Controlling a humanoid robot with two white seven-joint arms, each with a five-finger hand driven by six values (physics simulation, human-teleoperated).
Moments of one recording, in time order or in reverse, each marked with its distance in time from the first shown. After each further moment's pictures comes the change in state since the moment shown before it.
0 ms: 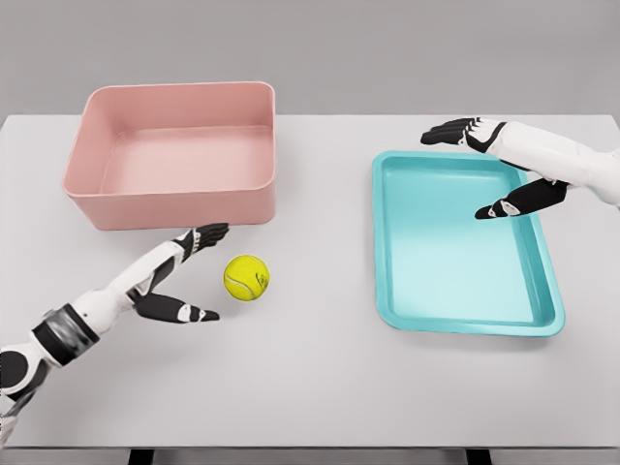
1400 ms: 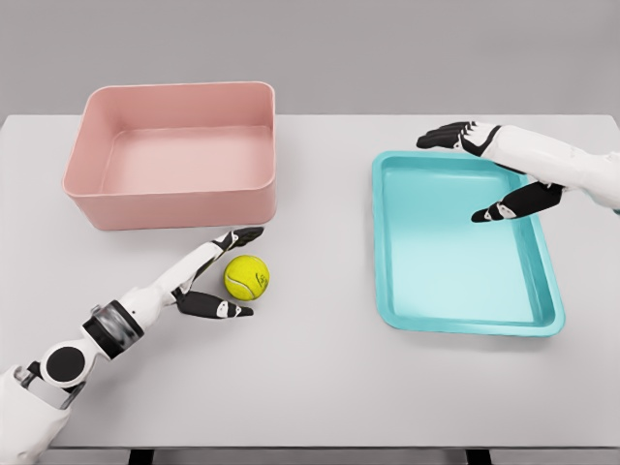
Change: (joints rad) left arm -0.035 -0.182 0.010 0.078 -0.232 0.042 -0.001; right arm -0.002 0.005 0.011 -0.001 -0.001 0.000 0.000
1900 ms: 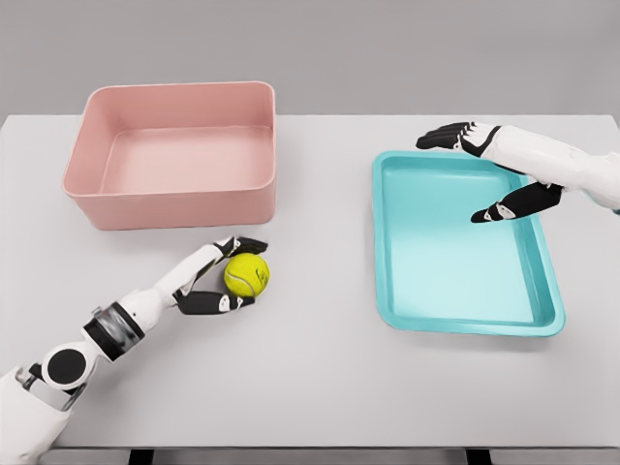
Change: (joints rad) left arm 0.006 -0.001 -0.001 0.002 0.000 -0.012 -0.001; right arm 0.002 0.000 0.002 0.000 0.001 0.000 0.000
